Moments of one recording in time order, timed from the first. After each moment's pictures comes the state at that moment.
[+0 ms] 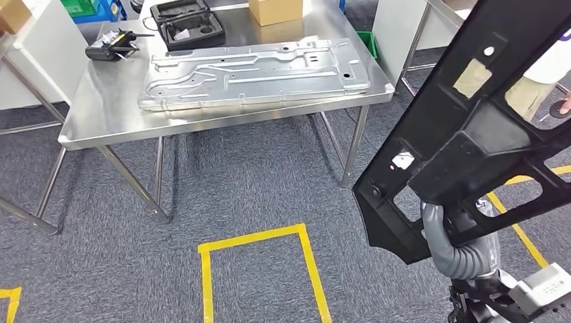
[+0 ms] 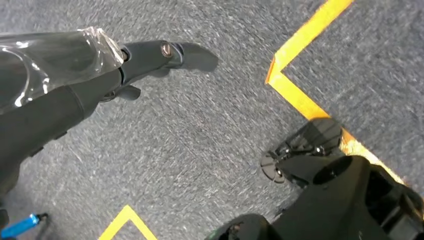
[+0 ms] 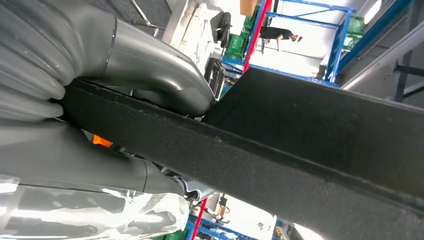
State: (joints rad) left arm -0.10 -0.01 -1.14 -0.22 0.81 0.39 -0.09; right arm 0.20 -0.54 0.09 -2.28 -0.20 -0.38 -0.16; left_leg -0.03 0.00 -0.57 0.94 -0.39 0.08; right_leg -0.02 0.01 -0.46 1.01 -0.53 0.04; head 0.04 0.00
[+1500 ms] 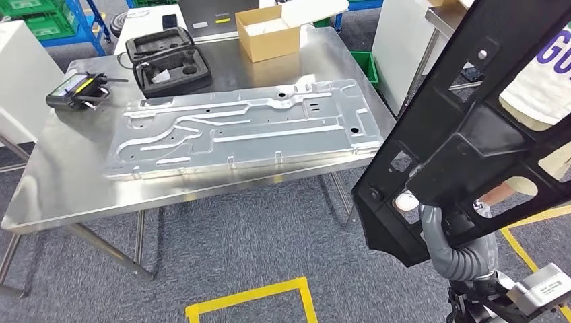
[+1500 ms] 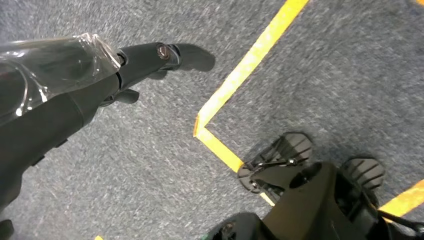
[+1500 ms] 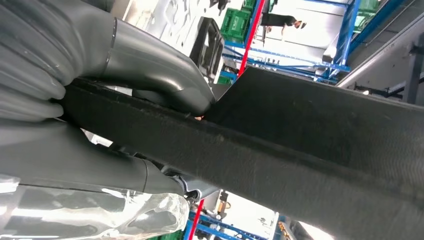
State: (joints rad) left arm -0.10 -0.01 -1.14 -0.22 0.82 0.39 -0.09; right arm 0.20 -0.53 0.09 -2.27 -0.21 -0.38 -0.18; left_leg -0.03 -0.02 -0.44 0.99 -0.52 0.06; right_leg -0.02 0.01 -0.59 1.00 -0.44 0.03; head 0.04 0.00
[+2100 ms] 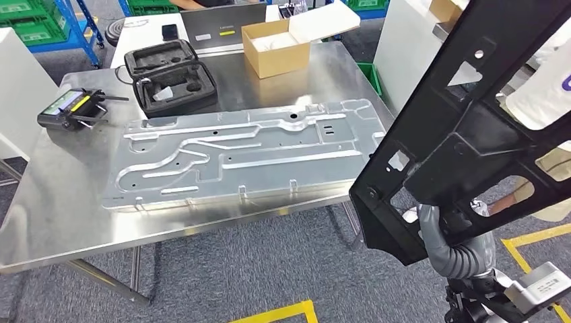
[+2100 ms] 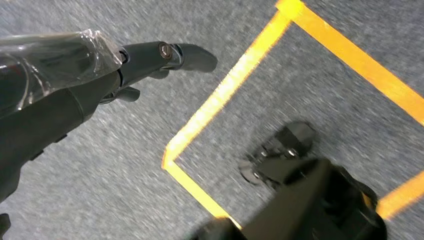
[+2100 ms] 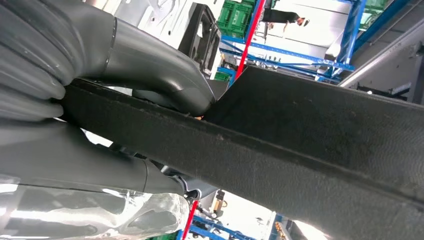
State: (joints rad) left arm -0.13 -0.02 -1.14 -0.22 0.82 0.39 -0.09; right arm 0.20 -0.53 0.09 -2.27 -0.21 -0.38 -0.18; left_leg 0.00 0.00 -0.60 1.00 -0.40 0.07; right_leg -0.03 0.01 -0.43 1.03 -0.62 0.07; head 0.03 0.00
